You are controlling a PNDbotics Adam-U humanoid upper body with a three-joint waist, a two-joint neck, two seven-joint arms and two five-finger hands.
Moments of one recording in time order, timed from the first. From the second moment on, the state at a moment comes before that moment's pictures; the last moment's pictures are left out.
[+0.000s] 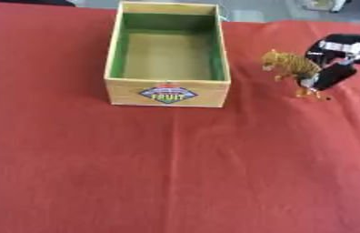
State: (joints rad) left arm -0.30 0.17 0.03 -1.98 -0.06 -0.18 0.38; right arm -0.77 -0.89 0.29 -1.33 0.53 0.26 0.58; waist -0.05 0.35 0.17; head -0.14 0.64
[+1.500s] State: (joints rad) left arm -0.29 0.17 0.01 -1.98 -0.05 -0.19 0.36; right arm -1.11 -0.74 0.28 -1.38 0.57 0.32 0.46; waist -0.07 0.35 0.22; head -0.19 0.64
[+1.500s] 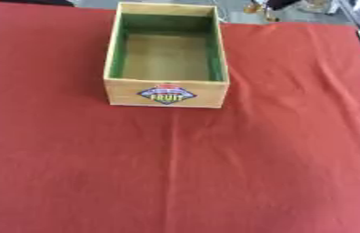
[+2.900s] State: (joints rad) left arm -0.32 0.16 -0.01 -1.98 -0.05 -0.19 0.34; right arm -1.20 -0.47 0.30 -1.13 0.75 0.29 0.37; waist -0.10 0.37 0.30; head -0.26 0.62
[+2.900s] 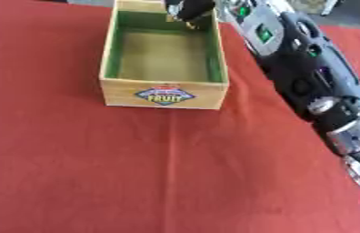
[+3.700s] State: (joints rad) left arm -0.32 0.16 -0.01 -1.98 -0.05 -0.19 0.34; right arm -1.16 -0.41 0.32 -1.04 0.82 0.14 0.45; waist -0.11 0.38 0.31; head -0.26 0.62
